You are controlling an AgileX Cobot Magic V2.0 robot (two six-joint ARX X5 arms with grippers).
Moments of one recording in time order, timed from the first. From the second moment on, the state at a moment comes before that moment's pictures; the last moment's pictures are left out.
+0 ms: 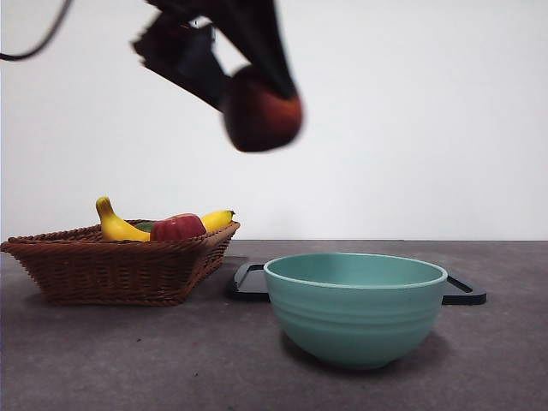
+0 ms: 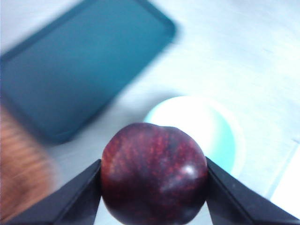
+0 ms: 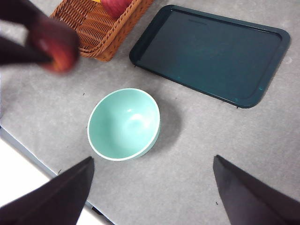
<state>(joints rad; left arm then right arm) -0.81 1.43 1.25 -0.68 0.13 0.02 0.15 0.70 0.95 -1.03 -0.50 -0.06</state>
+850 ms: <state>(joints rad) -0.94 1.81 1.25 -0.51 0.10 0.01 0.15 0.70 0.95 -1.03 -0.50 -0.06</state>
